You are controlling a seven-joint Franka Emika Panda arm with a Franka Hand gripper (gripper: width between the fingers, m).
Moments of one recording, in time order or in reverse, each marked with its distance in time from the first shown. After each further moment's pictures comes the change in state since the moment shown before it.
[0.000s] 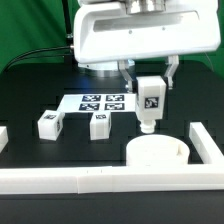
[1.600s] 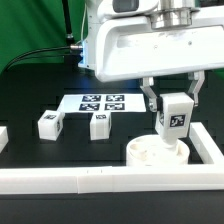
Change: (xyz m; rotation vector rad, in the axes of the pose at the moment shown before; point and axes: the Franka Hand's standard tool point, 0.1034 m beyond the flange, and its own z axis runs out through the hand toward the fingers) arm 0.015 -0.017 0.023 0.007 0.037 -0.065
